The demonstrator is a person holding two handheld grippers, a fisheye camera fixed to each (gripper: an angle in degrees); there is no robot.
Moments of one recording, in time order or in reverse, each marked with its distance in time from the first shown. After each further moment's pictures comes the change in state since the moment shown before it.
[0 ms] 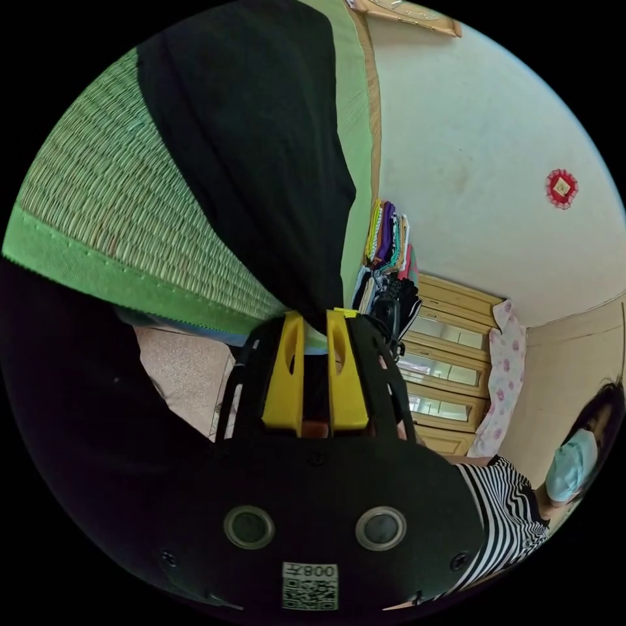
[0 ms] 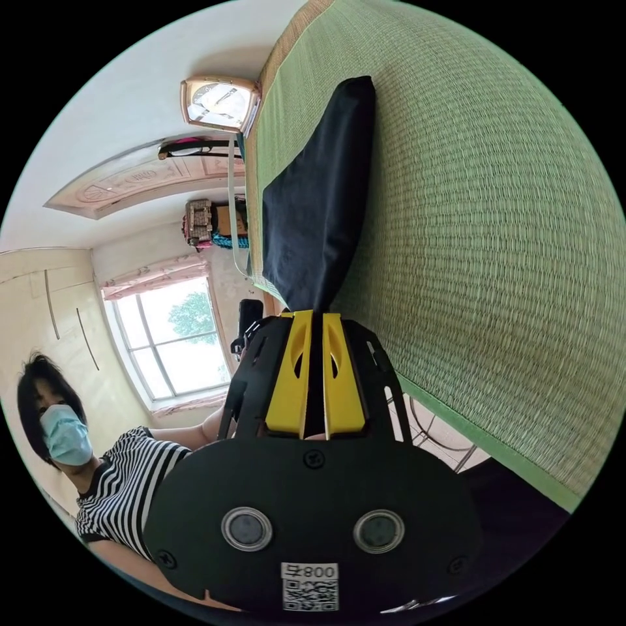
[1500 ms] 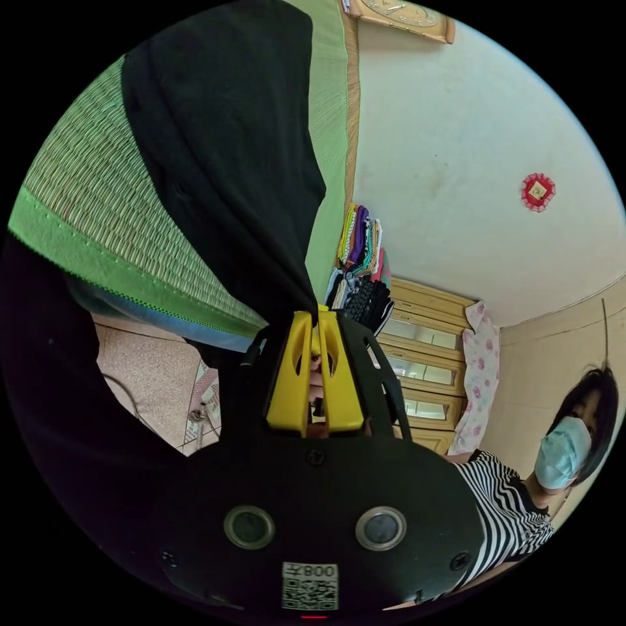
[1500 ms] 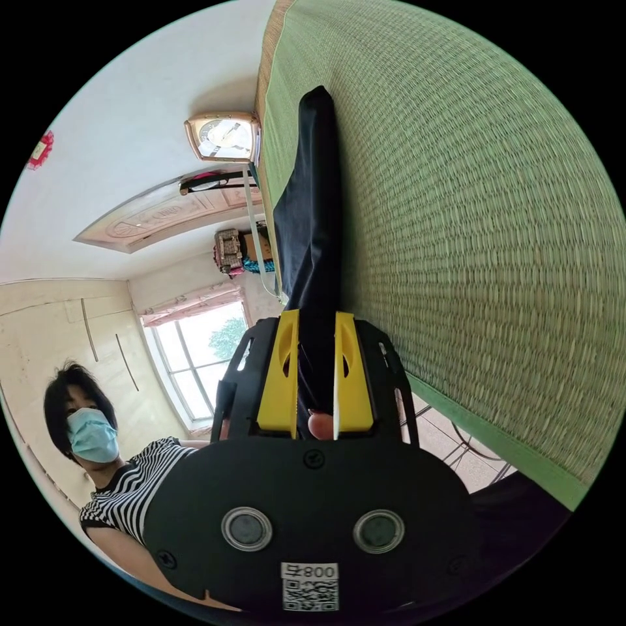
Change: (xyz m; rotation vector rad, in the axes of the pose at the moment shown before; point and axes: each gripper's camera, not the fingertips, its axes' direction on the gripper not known) left arm -0.012 -0.001 -0.002 0.032 0.123 0.004; right arm 0.058 -0.010 -0.029 0.092 -0.207 0.073
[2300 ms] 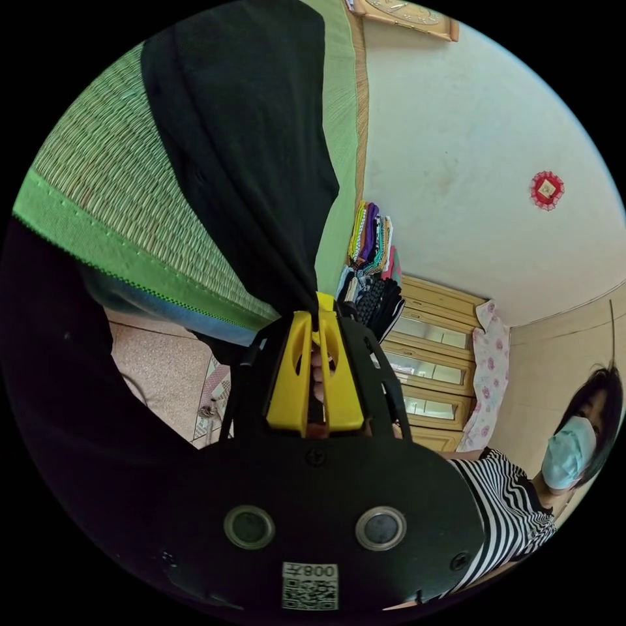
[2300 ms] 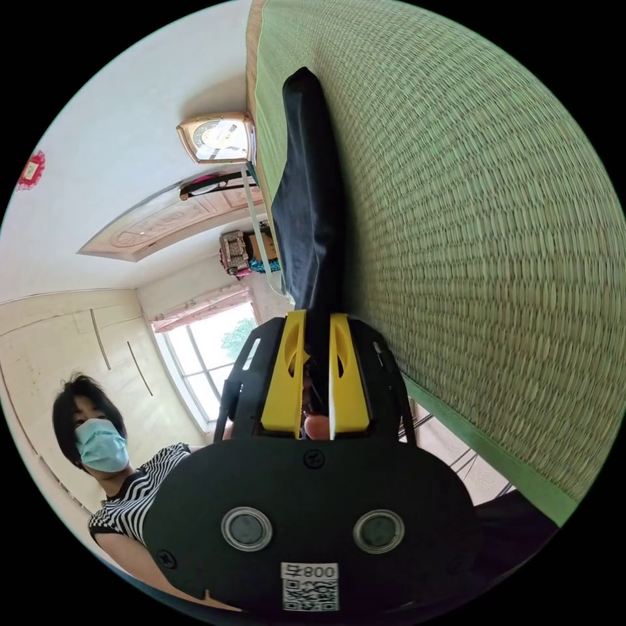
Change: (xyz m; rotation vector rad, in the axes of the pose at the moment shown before) left arm 0.018 0.003 -0.011 -0.012 -0.063 0.000; right arm -0.005 0.001 -0.002 -0.019 -0.055 0.044
